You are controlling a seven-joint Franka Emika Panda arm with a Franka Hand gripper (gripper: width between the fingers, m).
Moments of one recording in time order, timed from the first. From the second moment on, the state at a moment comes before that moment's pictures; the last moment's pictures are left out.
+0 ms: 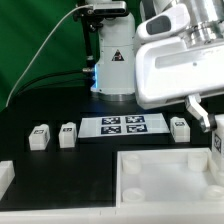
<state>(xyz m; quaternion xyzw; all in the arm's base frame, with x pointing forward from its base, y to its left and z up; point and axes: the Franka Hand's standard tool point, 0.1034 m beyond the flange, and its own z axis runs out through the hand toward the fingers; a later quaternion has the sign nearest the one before) 0.629 0.120 0.124 -0.94 -0.05 -0.32 0.06</state>
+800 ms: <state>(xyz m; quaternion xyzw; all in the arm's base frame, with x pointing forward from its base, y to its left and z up) 0.620 0.113 0.099 -0.95 -0.05 -0.31 0.06</state>
